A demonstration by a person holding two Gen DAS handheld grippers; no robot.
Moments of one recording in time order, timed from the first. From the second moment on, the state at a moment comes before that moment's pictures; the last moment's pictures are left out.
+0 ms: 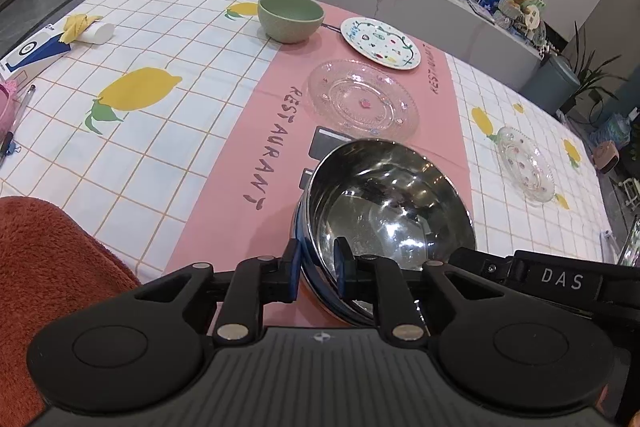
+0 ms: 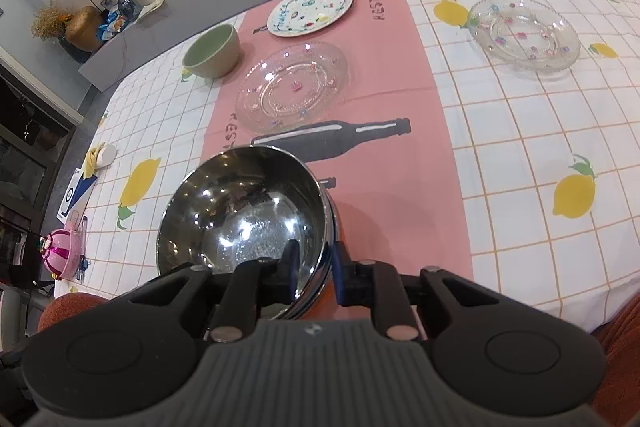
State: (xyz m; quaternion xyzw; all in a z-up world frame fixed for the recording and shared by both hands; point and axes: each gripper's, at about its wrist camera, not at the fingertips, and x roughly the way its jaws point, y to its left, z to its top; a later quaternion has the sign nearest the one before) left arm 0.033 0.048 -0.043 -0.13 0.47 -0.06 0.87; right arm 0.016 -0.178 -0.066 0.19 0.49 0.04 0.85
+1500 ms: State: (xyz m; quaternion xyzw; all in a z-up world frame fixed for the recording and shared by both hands) left arm 0.079 0.061 0.016 -0.08 0.36 -0.10 0.92; right arm 0.040 -0.180 -0.023 0.17 0.36 0.01 0.91
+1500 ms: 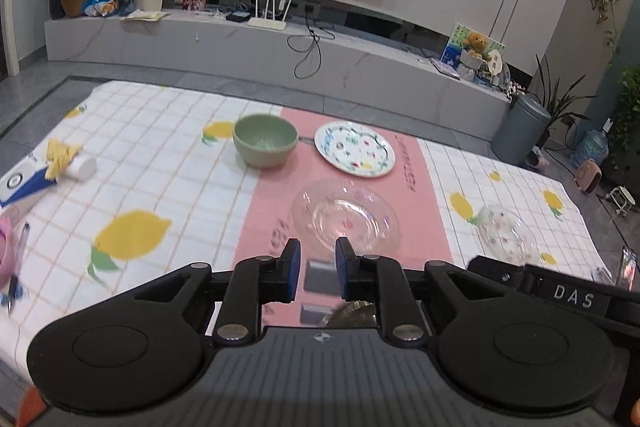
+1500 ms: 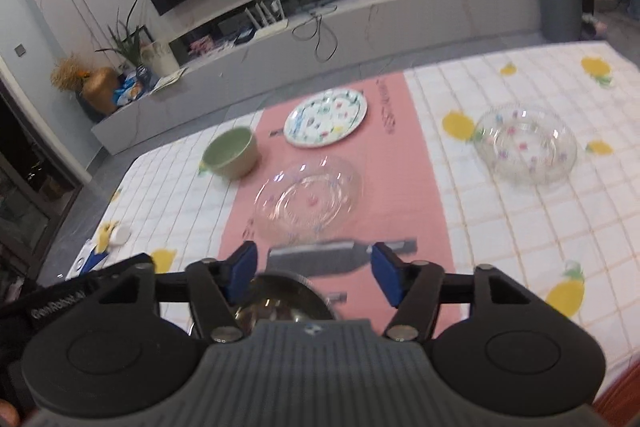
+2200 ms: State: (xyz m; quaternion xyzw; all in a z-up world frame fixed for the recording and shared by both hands) left arm 0.204 0.090 -0.013 -0.14 0.39 -0.07 0.91; right arm 0.178 -0.179 -0.059 0.17 0.47 0.00 0.87
